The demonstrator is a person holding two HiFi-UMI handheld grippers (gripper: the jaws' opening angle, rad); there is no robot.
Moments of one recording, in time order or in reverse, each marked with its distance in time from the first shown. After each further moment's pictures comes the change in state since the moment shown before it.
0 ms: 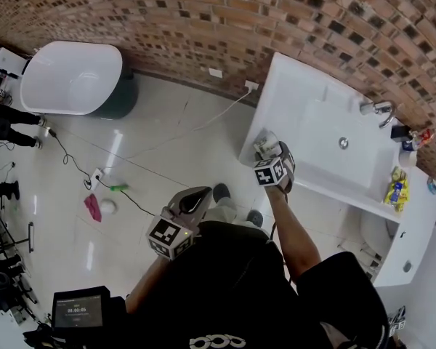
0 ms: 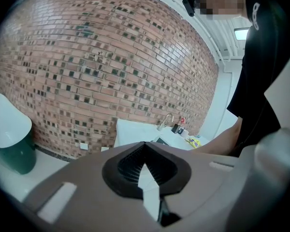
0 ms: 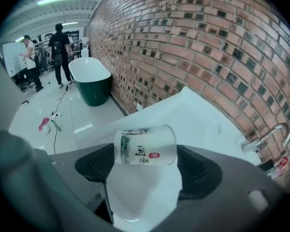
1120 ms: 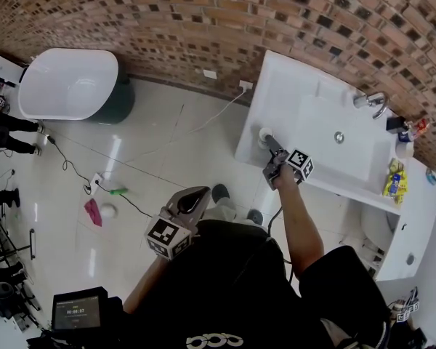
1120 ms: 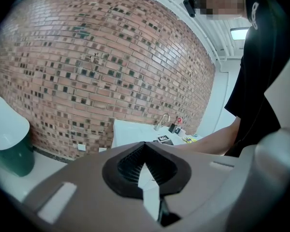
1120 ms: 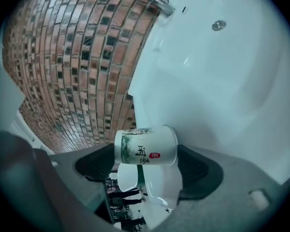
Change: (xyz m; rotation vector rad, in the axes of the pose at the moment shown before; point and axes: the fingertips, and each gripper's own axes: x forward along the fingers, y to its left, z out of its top) left arm -0.005 -0.017 -0.002 0.023 -0.005 -0.022; right arm -0.005 -0.037 -0.018 1.581 -0.262 0.599
